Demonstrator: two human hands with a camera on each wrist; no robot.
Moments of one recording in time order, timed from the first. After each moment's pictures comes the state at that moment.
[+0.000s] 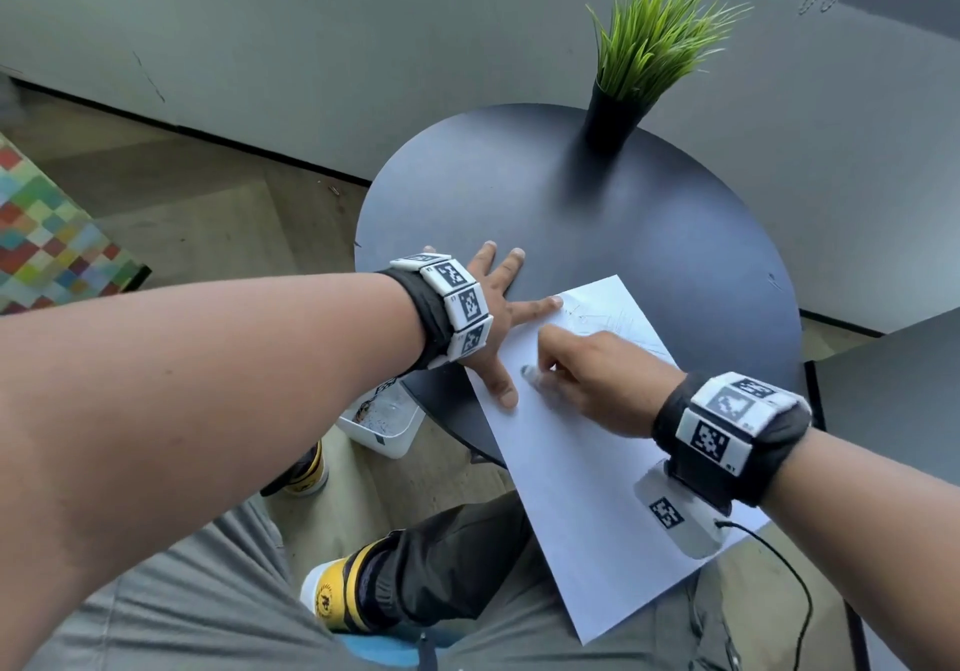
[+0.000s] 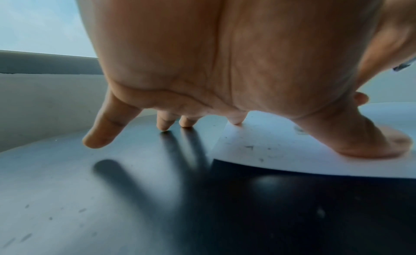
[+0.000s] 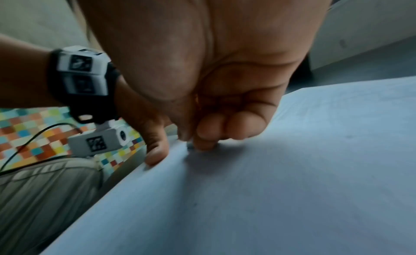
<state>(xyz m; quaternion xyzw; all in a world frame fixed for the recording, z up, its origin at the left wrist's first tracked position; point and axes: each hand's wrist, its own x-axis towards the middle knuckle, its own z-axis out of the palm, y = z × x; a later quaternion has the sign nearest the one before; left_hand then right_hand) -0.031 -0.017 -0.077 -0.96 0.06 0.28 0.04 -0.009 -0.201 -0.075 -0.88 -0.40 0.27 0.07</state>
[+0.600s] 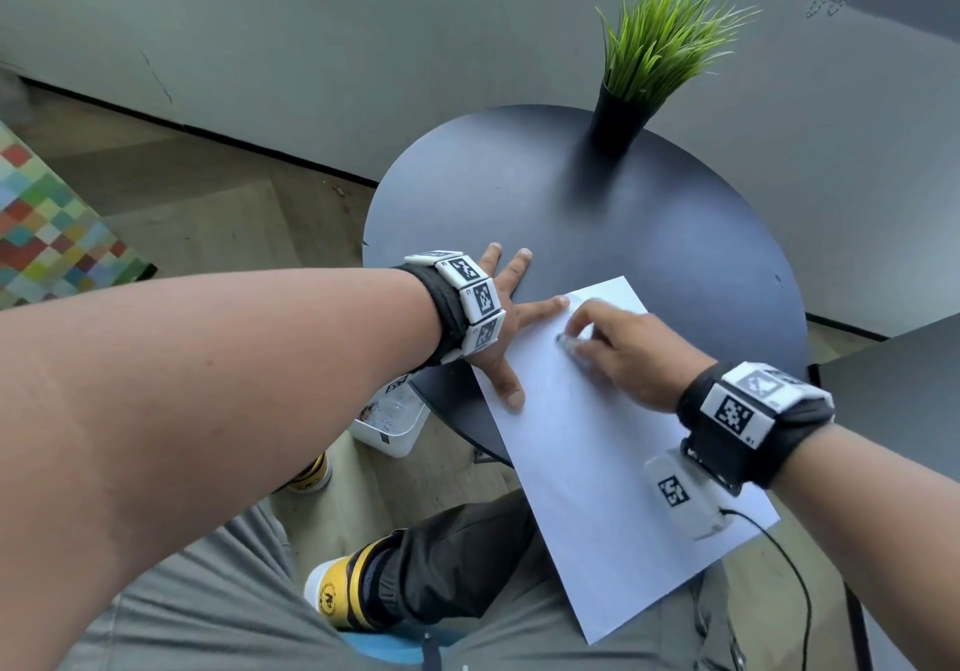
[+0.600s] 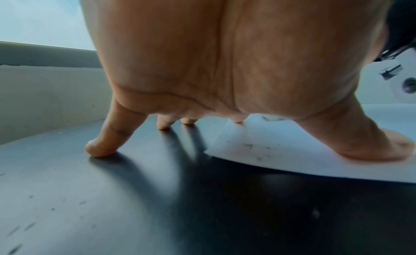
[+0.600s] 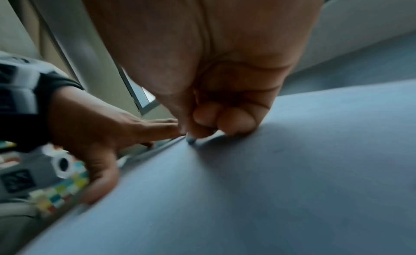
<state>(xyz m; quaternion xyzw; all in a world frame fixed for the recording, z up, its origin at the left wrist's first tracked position) -0.025 -0.015 -0.089 -0.96 0.06 0.29 0.02 0.021 -0.216 -0.079 -0.90 -0.30 0.26 0.17</state>
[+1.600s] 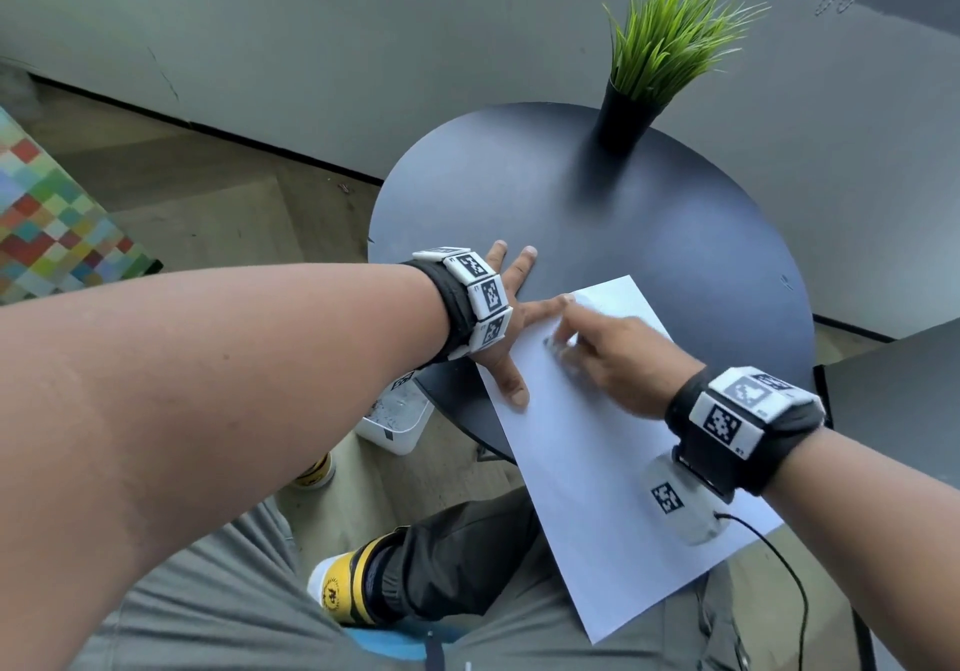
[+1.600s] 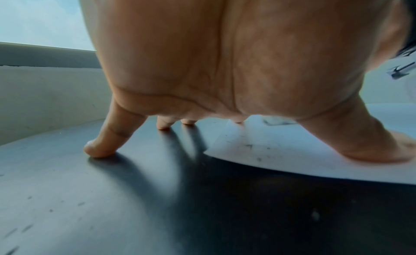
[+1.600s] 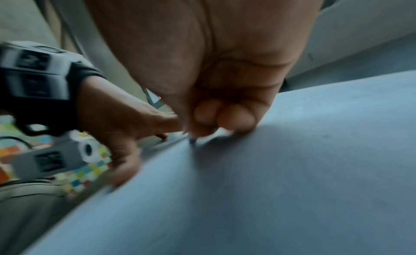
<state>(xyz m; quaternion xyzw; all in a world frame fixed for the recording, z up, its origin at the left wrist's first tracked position) -0.023 -0.012 -0.098 -0.96 0.07 0.27 0.03 0.004 -0.203 -0.075 -0.89 -0.35 0.25 0.15</state>
